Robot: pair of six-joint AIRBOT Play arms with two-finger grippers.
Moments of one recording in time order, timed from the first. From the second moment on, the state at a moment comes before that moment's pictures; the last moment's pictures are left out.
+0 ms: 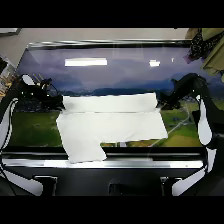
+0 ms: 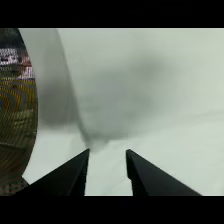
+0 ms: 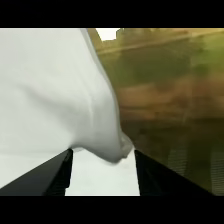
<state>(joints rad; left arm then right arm) 0.10 -1.80 1.58 1.19 -1.42 -1.53 -0.15 -1.87 1.64 1.92 -1.43 -1.52</state>
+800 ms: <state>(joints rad) 0.35 -1.17 0.83 1.01 -1.38 -1.54 -0.38 -1.45 1.35 1.99 -1.46 -1.64</state>
